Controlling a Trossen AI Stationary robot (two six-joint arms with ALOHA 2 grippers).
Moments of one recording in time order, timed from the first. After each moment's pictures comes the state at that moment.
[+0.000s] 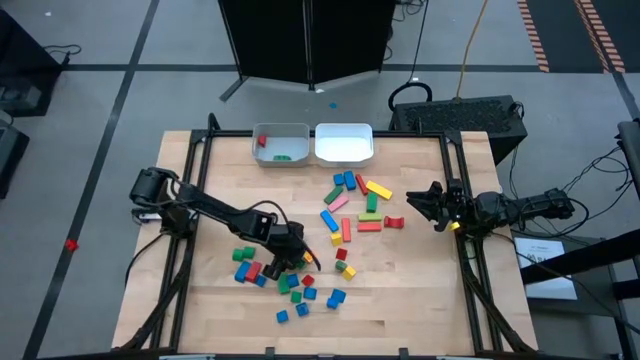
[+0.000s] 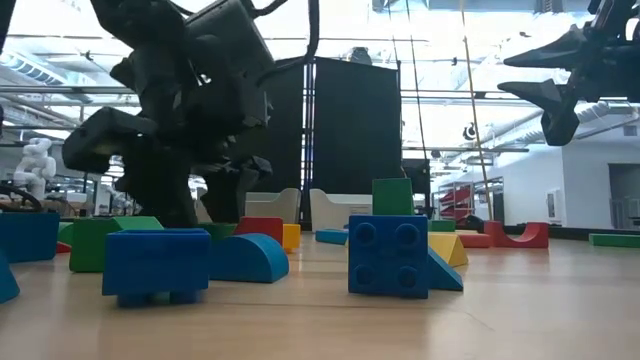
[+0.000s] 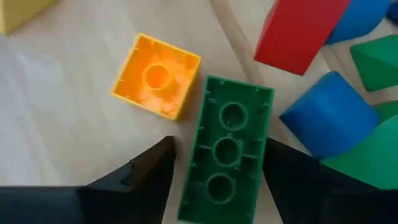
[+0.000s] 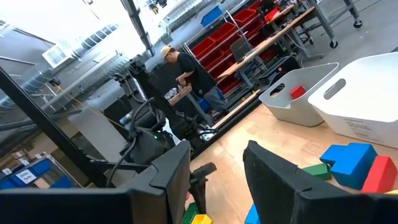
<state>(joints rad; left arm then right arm) -0.18 1.76 0.85 -0.18 0.18 0.21 0.22 0.01 0.05 0.09 0.47 0.65</state>
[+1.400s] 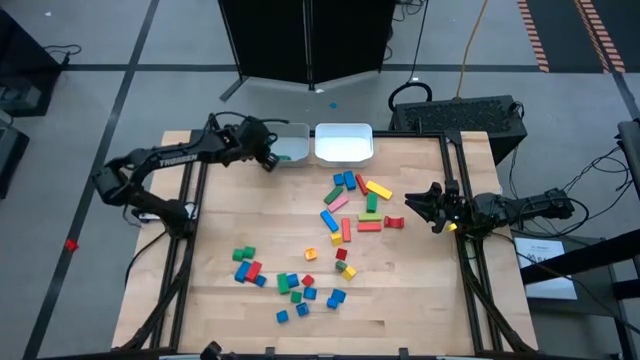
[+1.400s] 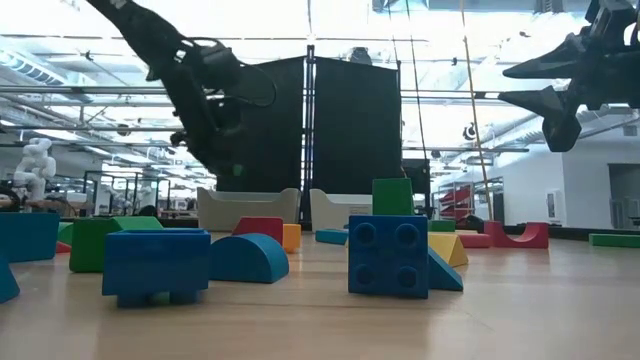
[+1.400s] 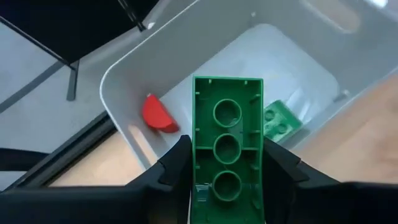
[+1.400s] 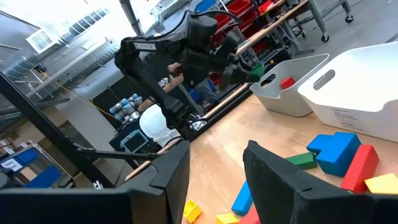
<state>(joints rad) 0.66 1.41 0.87 -0.37 -0.25 -0.09 0.22 0.01 0.05 0.02 0.47 0.65</state>
